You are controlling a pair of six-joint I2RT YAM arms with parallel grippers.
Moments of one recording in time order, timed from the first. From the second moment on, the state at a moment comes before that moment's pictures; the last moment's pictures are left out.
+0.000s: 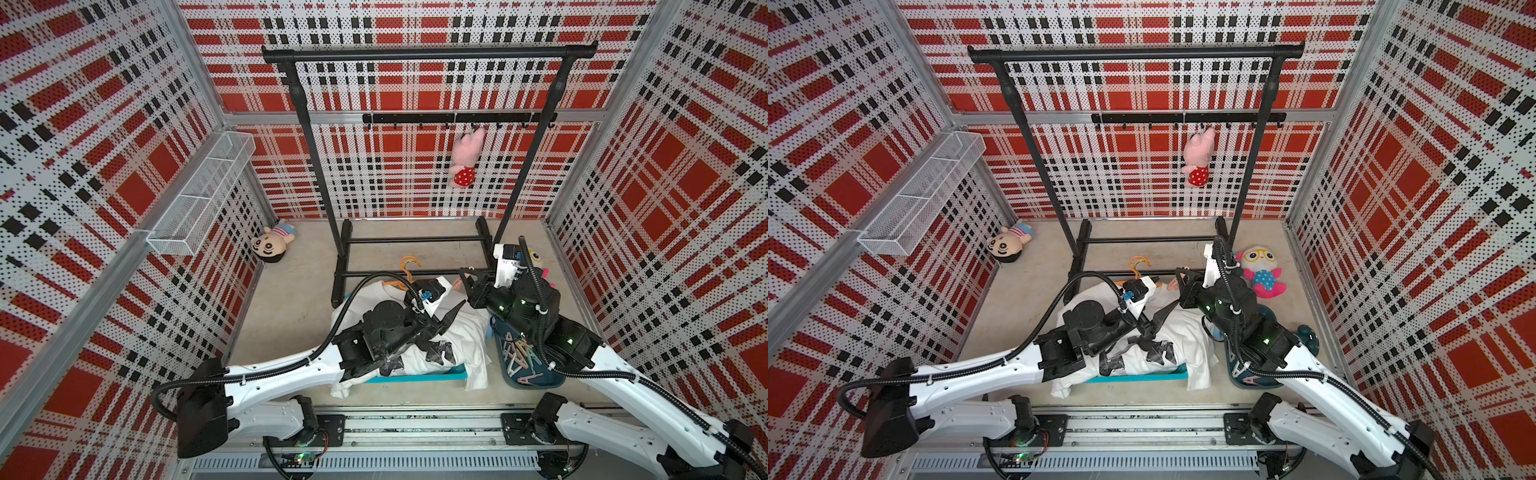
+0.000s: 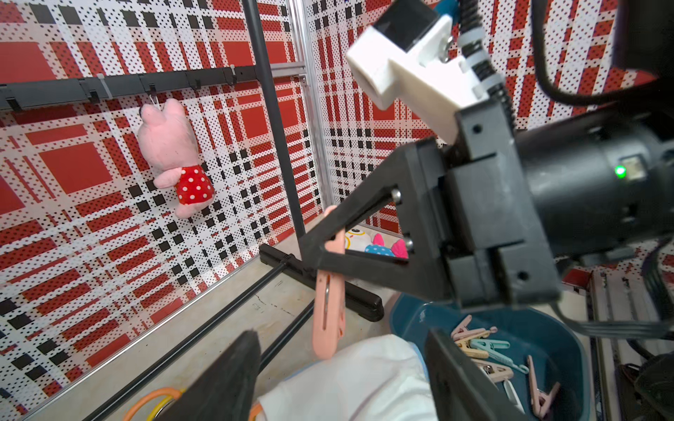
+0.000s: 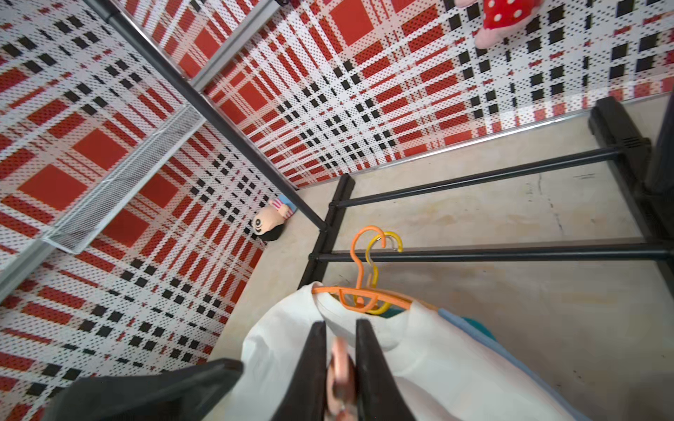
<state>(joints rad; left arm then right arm) -1.09 1.17 0.83 0.34 -0.20 0.12 0.77 0.90 0.90 -0.22 0.28 0.65</state>
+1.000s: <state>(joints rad) -0.67 1.65 1.29 -0.35 -0.30 -0.36 0.54 0.85 0.76 -0.24 0.23 0.64</state>
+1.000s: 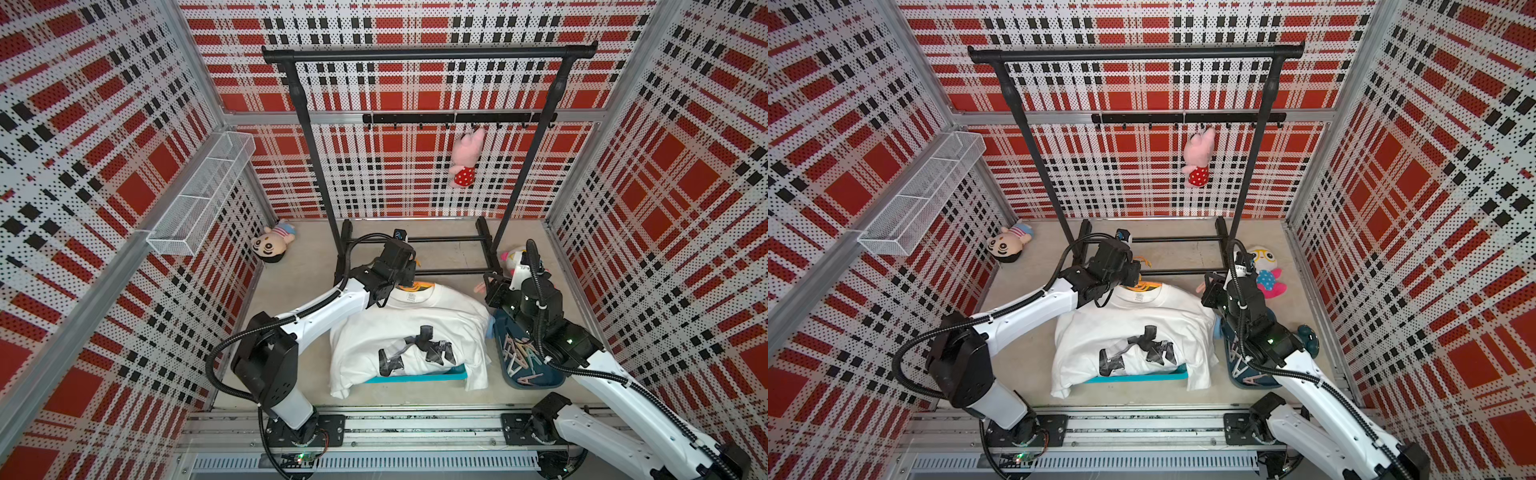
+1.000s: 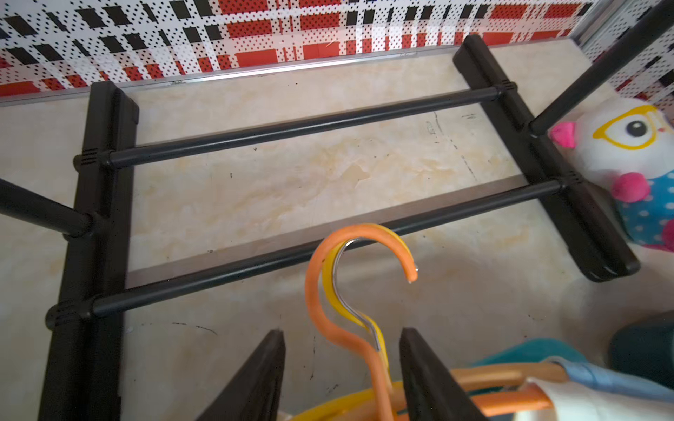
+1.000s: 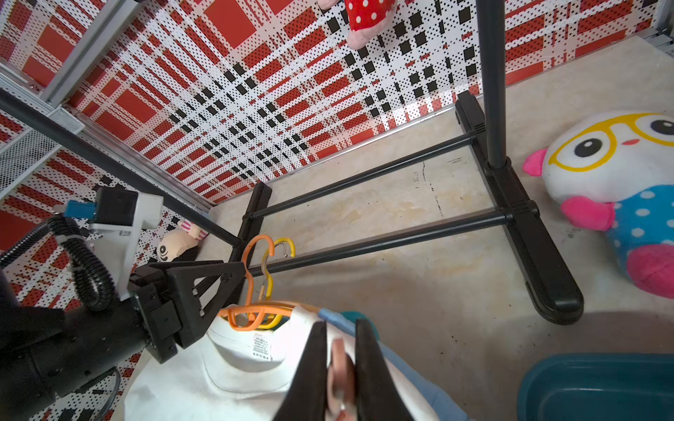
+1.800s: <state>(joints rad) -0.67 1.83 1.43 -0.42 -0.42 -0.38 0.54 0.84 0.76 -0.27 0.21 0.66</state>
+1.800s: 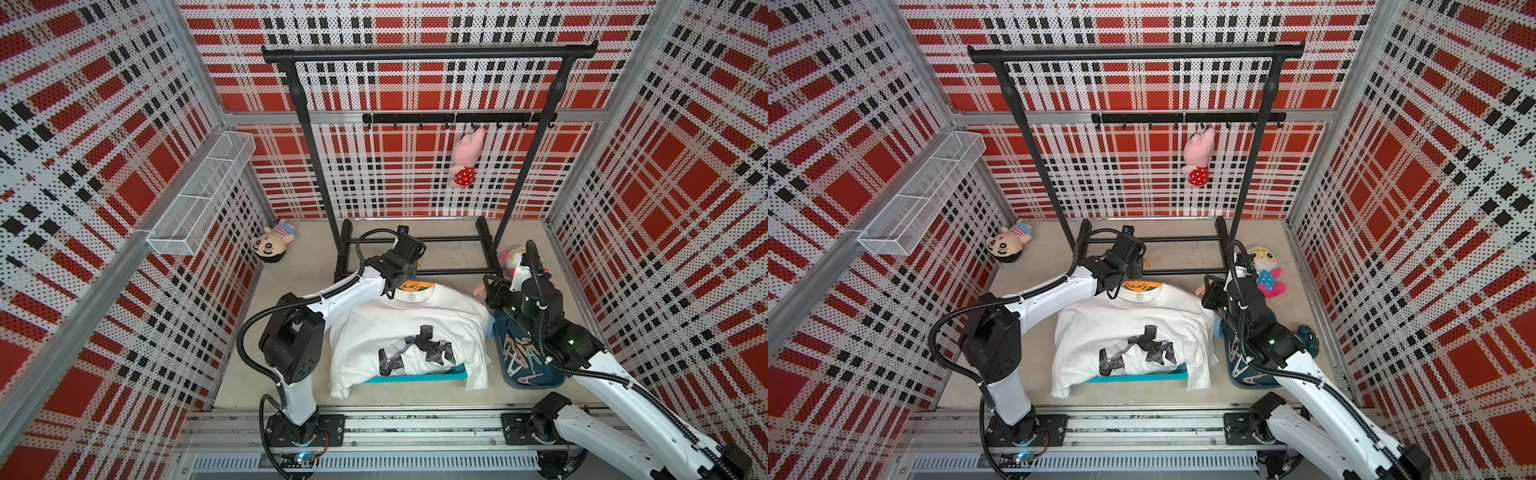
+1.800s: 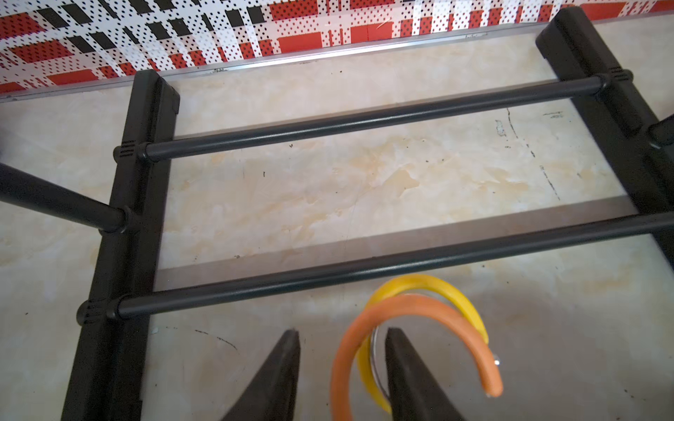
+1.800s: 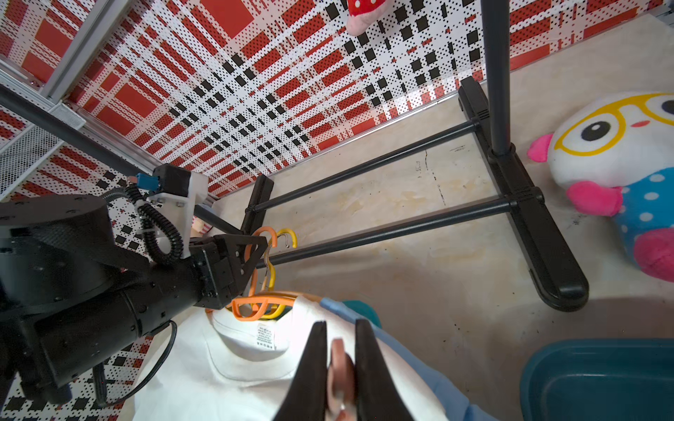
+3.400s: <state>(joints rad) -0.73 1.18 1.15 -0.16 -0.30 -0.08 0.50 0.81 0.81 -0.01 -0.36 -0.06</state>
